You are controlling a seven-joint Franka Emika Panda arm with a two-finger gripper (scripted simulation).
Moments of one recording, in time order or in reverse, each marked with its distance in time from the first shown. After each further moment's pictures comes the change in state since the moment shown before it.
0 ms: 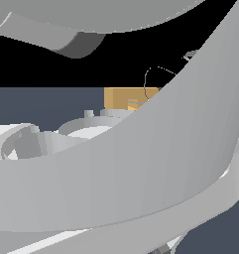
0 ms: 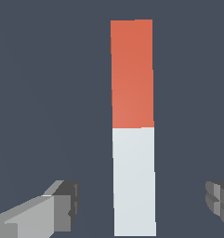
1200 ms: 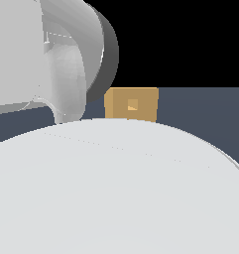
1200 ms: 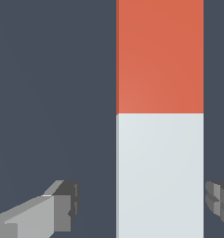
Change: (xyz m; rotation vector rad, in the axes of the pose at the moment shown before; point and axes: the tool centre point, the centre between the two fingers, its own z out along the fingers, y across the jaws) arm -0.010 -0.001 0.053 0.003 0.000 -0.018
